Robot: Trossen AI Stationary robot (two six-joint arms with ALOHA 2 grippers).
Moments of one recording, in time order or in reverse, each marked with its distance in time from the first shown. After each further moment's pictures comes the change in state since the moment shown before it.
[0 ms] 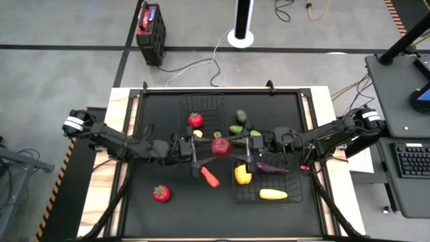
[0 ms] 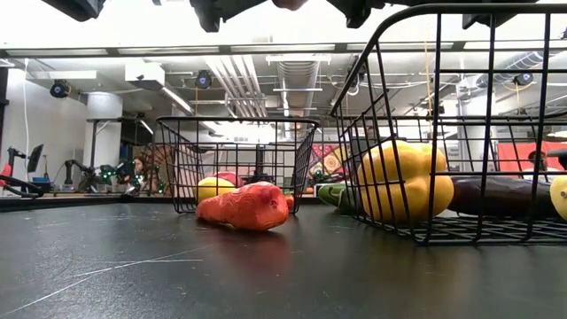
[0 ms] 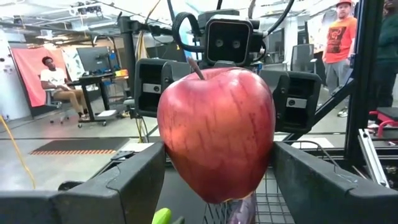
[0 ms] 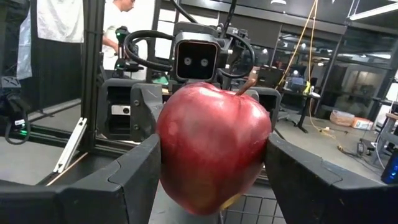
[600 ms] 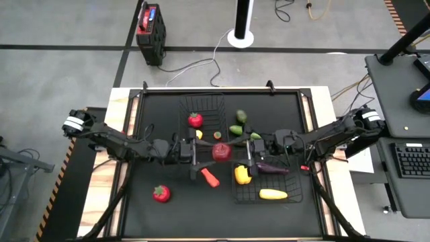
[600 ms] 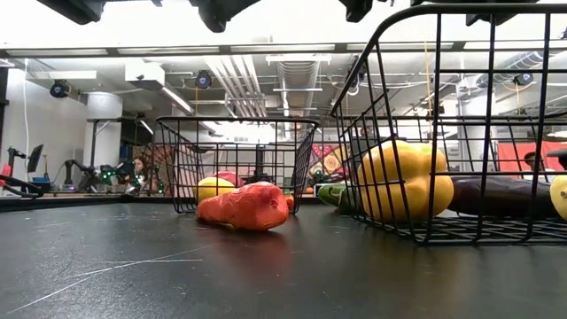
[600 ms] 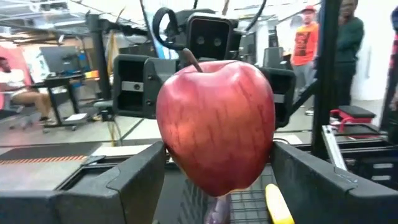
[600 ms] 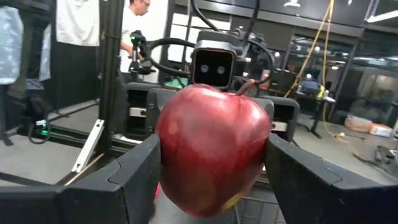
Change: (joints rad) left arm -0.001 -0.001 -0.012 0.000 0.137 -0.022; right arm 0.007 0.001 0.000 0.007 -0.019 0.006
